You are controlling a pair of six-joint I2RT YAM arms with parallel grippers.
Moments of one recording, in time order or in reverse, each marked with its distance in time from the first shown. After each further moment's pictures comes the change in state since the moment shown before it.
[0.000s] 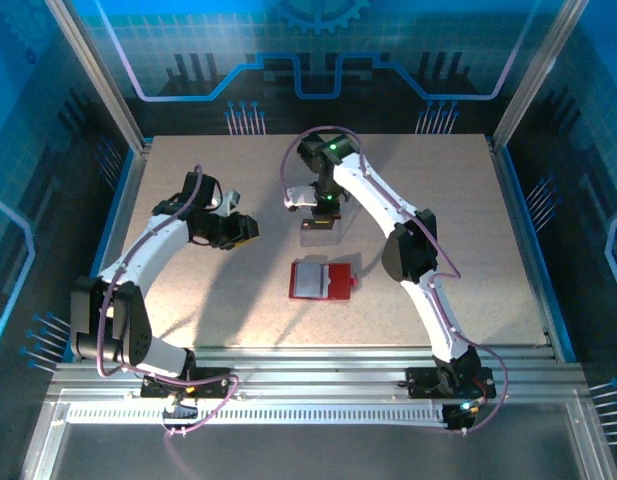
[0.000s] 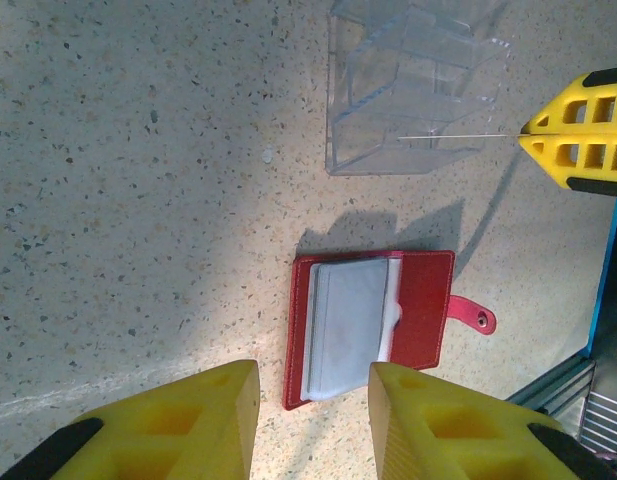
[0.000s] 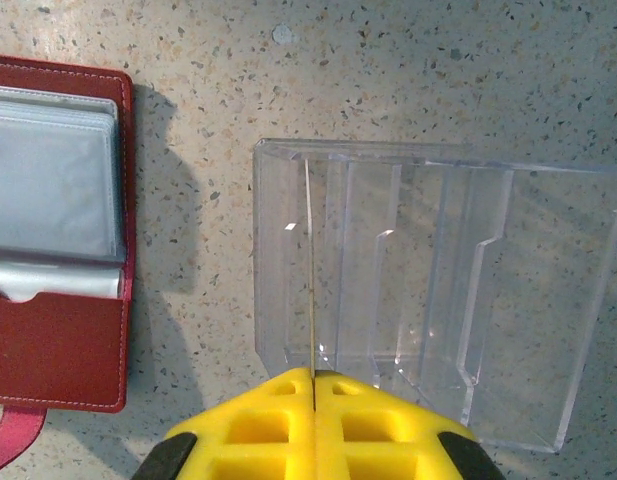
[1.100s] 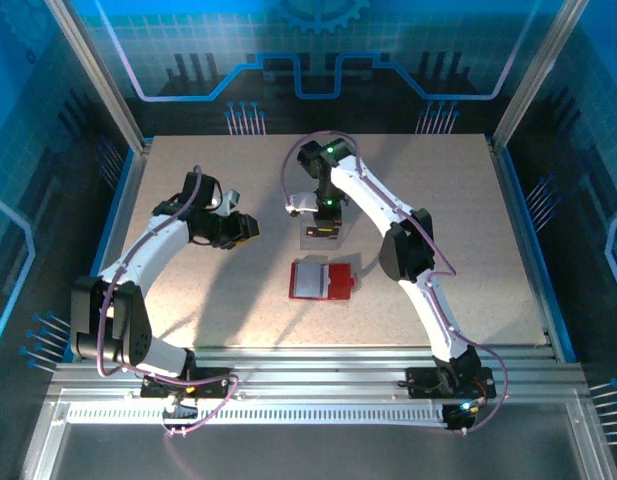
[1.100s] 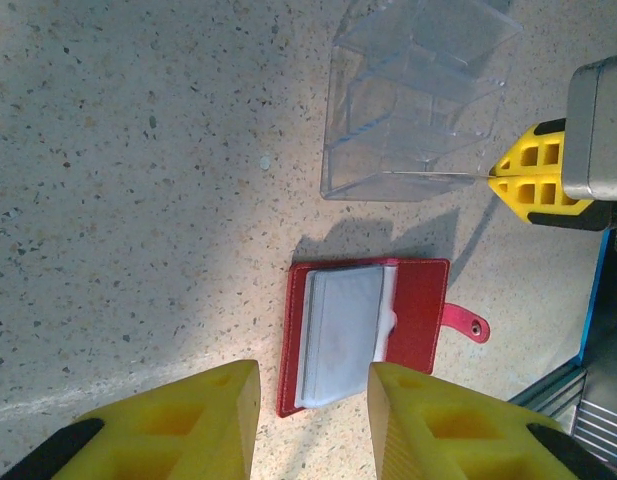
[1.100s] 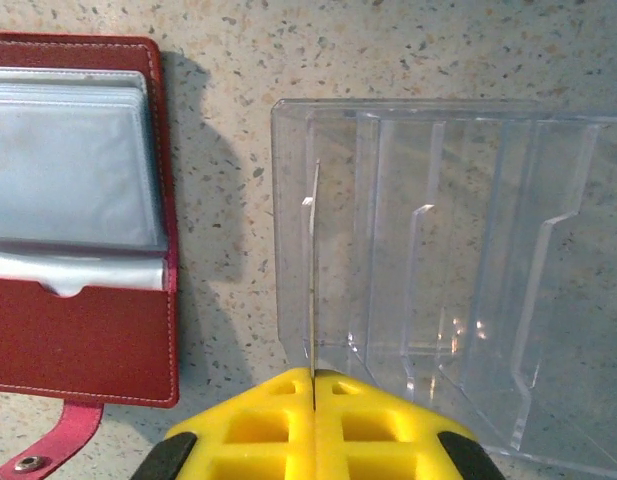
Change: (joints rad) left arm 0.000 0.000 -0.007 0.023 0.001 -0.026; right arm 0.004 0.035 -0.003 -0.077 -0.007 0.085
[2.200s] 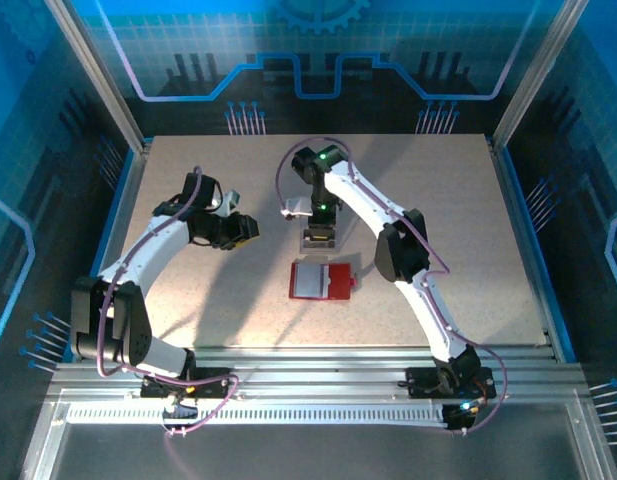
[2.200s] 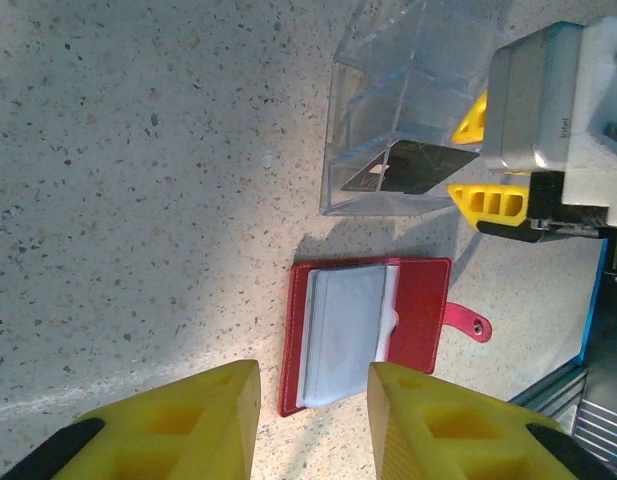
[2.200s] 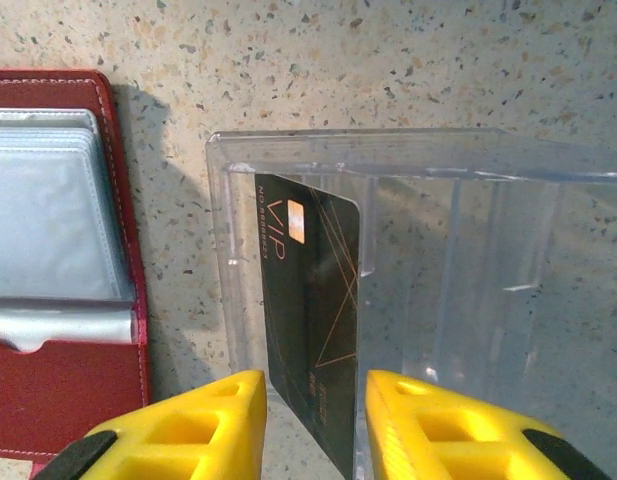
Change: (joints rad) left arm 0.000 0.000 -0.006 0.003 0.000 0.000; right arm 0.019 0.027 -0.021 0.069 0.025 0.048
